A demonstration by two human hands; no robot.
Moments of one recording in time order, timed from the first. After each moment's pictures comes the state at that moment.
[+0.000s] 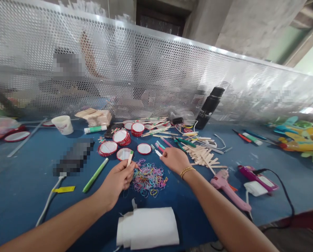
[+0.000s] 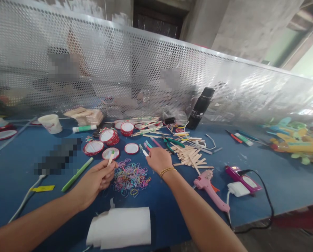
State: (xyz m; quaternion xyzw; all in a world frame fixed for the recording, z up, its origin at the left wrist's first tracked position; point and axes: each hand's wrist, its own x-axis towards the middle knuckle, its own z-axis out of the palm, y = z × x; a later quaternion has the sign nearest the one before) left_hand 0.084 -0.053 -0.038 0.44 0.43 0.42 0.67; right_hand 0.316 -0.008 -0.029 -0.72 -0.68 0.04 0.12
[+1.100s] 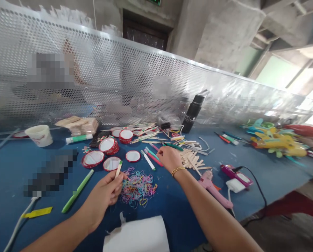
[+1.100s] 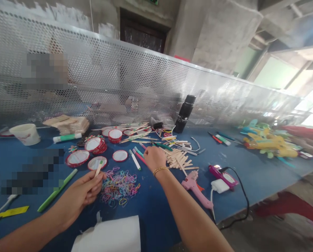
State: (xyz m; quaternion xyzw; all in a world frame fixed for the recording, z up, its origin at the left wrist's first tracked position) left_hand 0.086 -0.053 -0.031 0.43 0.44 0.41 0.67; right_hand 0.340 0.006 -0.020 -0.74 -0.64 -0.03 0.20
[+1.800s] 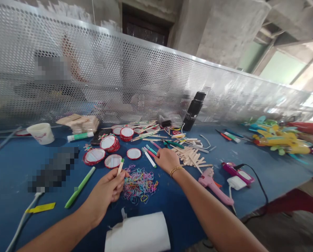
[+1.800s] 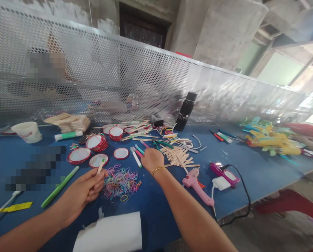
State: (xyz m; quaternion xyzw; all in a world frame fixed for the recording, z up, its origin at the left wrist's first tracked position) left_hand 0.088 -0.055 -0.028 0.43 0.44 0.40 0.68; right_hand 0.327 0.001 -0.029 -0.74 -0.66 -0.02 0.10
